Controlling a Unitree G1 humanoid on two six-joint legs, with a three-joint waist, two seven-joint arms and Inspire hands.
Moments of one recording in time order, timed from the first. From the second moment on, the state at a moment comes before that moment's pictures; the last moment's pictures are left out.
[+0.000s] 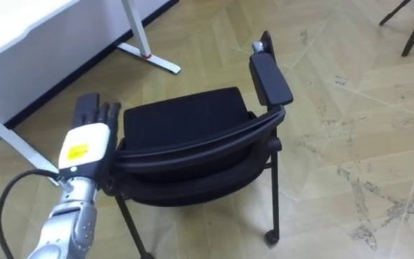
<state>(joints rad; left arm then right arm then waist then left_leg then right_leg) 0.03 0.38 -0.24 0.20 0.91 0.14 0.18 0.08 -0.27 -0.13 1.25 0.58 0.03 0.00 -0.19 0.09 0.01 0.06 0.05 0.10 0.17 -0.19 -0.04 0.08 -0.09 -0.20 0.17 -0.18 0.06</state>
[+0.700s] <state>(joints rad) 0.02 0.38 -0.26 0.28 0.98 0.14 0.11 0.08 -0.29 -0.14 1.25 0.53 0.04 0.00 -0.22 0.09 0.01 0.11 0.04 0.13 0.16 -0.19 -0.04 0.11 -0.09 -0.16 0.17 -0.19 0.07</state>
